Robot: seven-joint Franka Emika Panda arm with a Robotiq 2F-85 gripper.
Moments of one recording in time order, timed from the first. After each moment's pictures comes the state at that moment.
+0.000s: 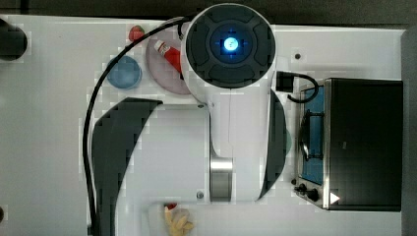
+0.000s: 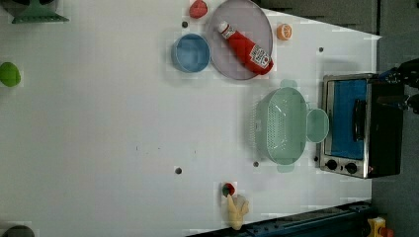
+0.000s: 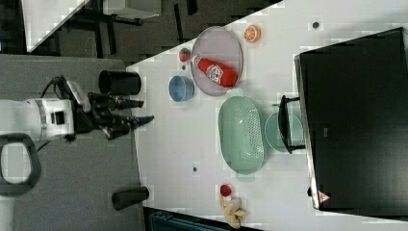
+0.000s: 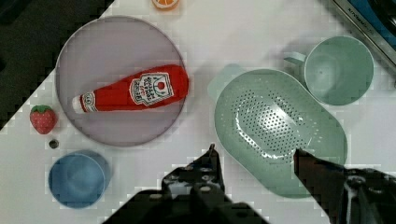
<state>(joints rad) 0.02 -0.03 -0.01 -1.80 -0.02 0.20 0.06</state>
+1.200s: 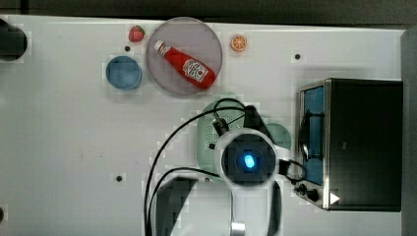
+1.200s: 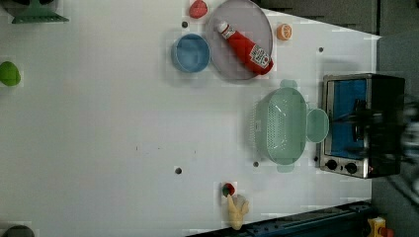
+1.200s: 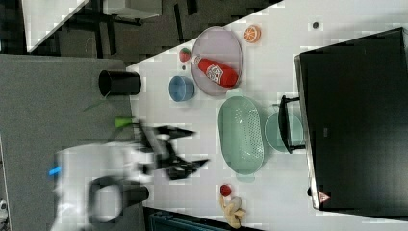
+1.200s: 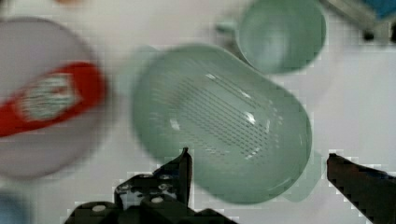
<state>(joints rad) -0.02 -0.21 -0.05 -2.42 -0.05 0.59 0.24</state>
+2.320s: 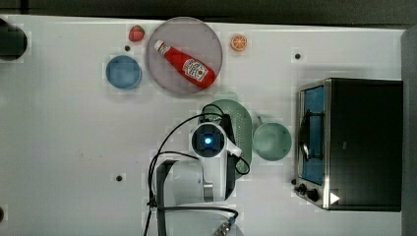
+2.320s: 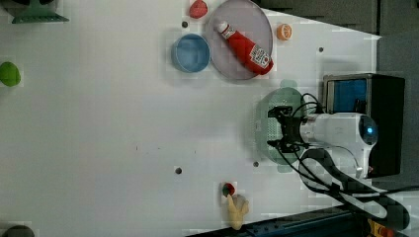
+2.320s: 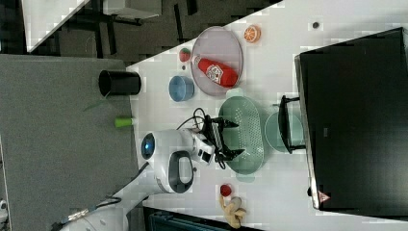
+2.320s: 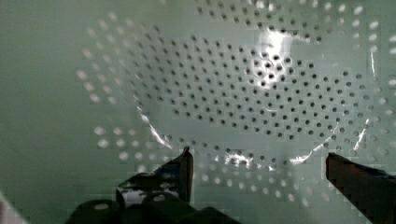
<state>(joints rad) 0.02 0.33 0.00 -2.48 -0.07 1.19 0.67</state>
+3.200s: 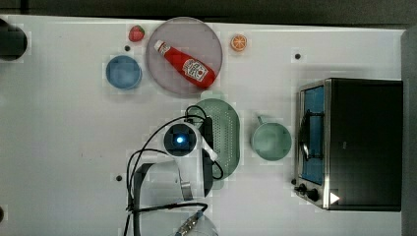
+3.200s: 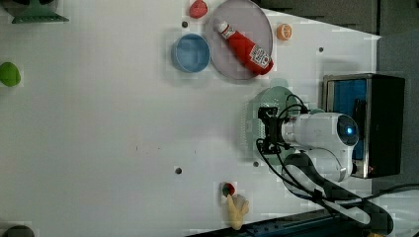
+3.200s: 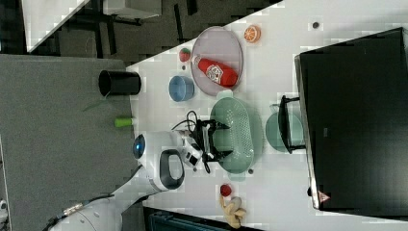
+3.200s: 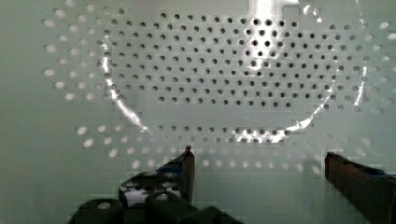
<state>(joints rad) 0.16 0.35 0.00 -2.46 -0.05 1.19 0.92</state>
